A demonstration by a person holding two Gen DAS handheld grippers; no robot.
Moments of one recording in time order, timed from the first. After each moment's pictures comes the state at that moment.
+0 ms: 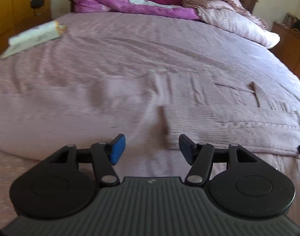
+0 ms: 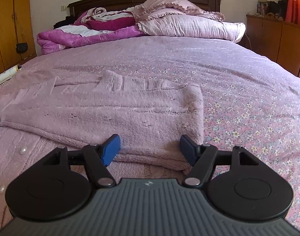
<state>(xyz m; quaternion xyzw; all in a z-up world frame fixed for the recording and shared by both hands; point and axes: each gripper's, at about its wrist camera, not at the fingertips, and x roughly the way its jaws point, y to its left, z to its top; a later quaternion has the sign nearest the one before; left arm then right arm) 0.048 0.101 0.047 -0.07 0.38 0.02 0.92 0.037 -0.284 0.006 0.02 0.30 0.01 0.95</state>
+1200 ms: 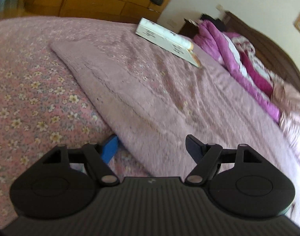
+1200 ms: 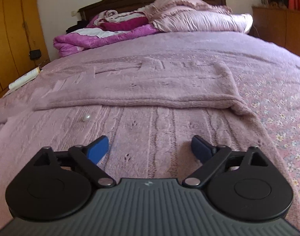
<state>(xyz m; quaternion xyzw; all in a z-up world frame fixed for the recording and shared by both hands) -0.020 0.333 0.017 -0.35 0.24 0.25 0.87 -0.044 -0.225 -0.006 0.06 0.30 0.06 0.95</state>
